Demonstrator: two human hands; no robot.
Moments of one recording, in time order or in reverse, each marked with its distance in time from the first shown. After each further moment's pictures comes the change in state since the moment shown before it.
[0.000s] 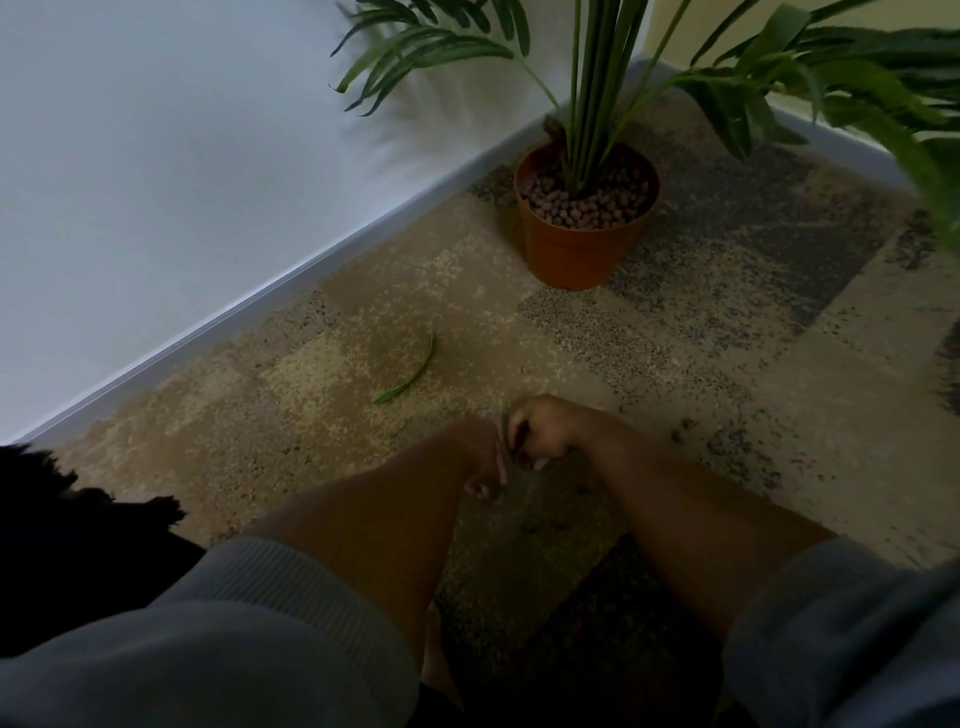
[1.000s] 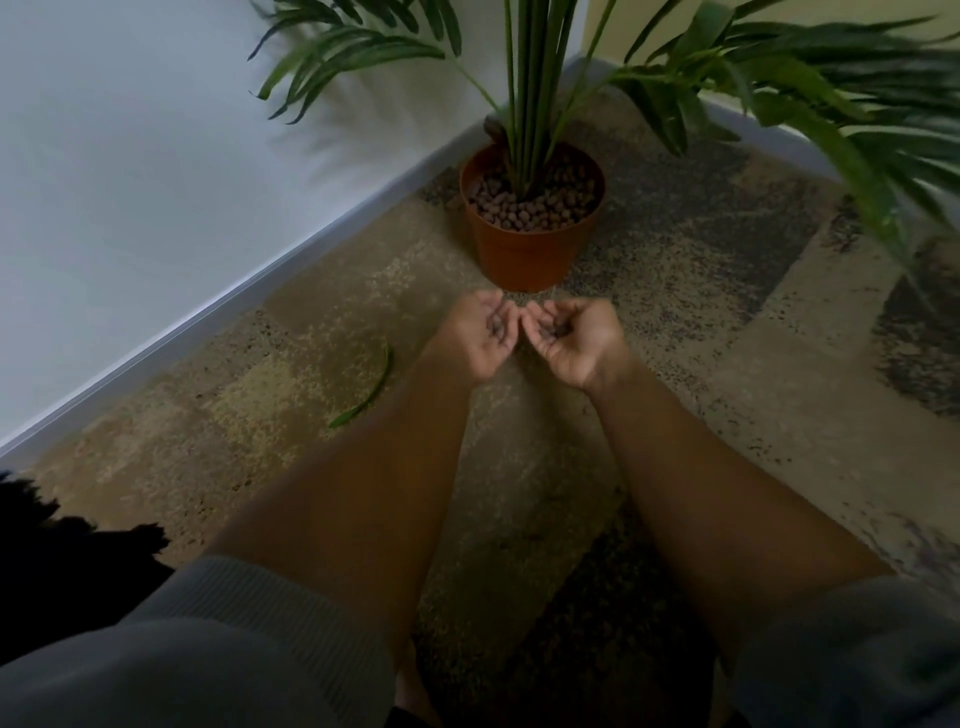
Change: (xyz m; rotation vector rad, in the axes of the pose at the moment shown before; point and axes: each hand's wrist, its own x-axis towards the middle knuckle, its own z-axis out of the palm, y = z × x) left_hand 0.013 0.085 -0.100 -1.915 0.162 0.171; right_hand -0.015 0.011 -0.093 1.962 0.447 -0.079
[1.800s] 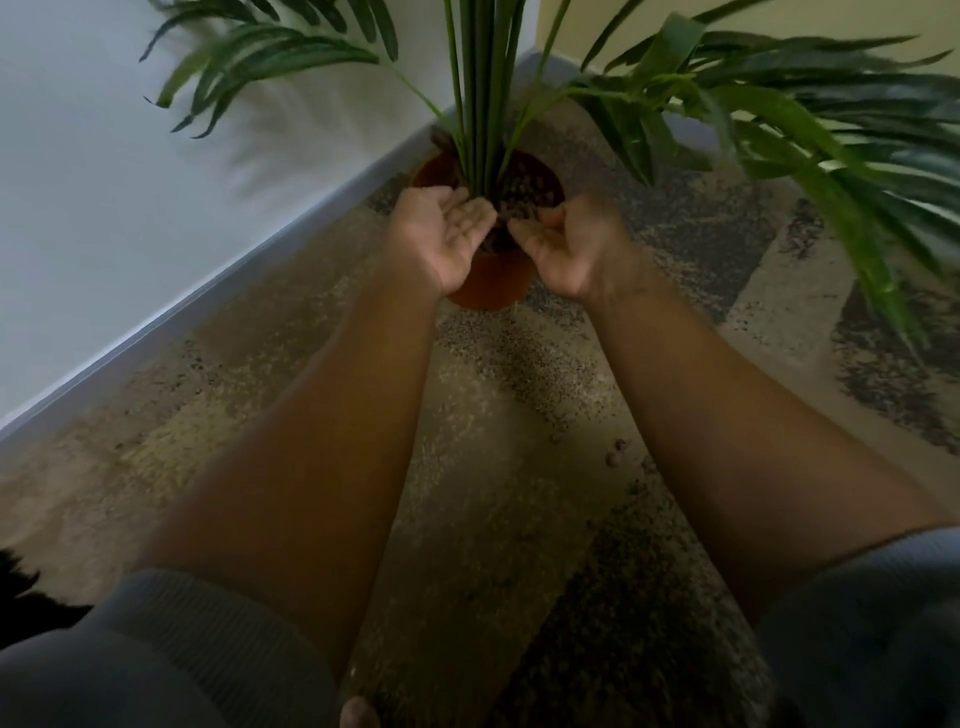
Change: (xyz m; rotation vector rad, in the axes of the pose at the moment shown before) left_hand 0.024 0.082 0.081 -0.165 -0.230 0.190; right_hand 0.010 -0.096 0.073 -0.078 -0.071 -0.194
